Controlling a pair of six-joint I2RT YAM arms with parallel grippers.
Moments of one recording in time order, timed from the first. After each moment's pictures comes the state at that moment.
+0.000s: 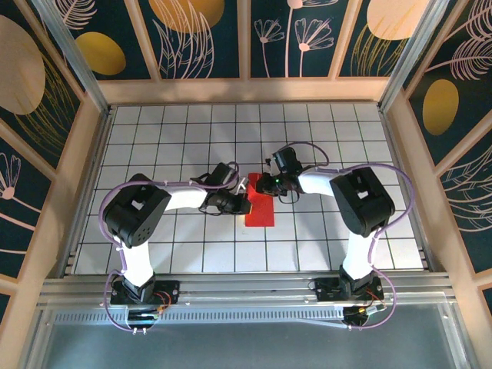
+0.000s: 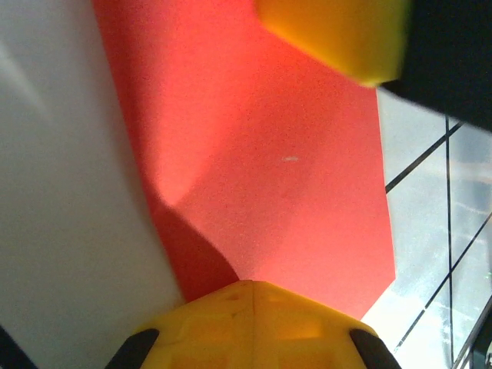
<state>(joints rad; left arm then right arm) -0.67 1.87 0.94 -0.11 0.52 -0.57 0.52 1.85 1.00 -0.11 -0.42 0.57</state>
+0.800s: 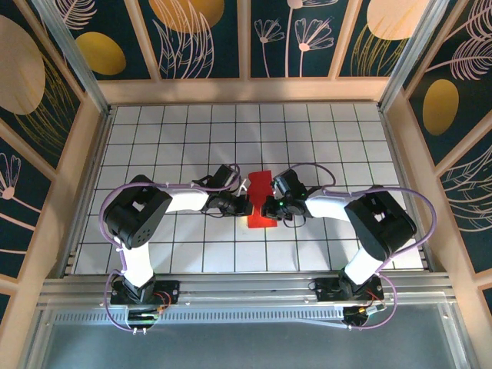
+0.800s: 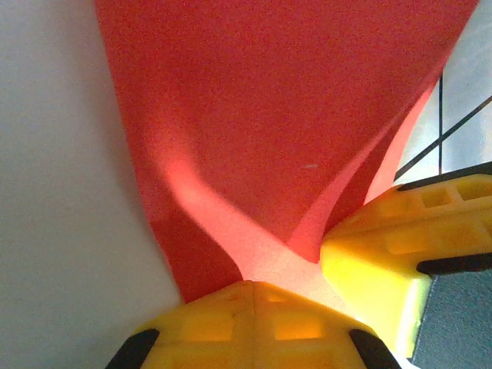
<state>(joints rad) -0.69 1.87 0.93 -0.09 0.50 -0.63 0.65 1.64 0.72 -0.11 -0.36 0.73</state>
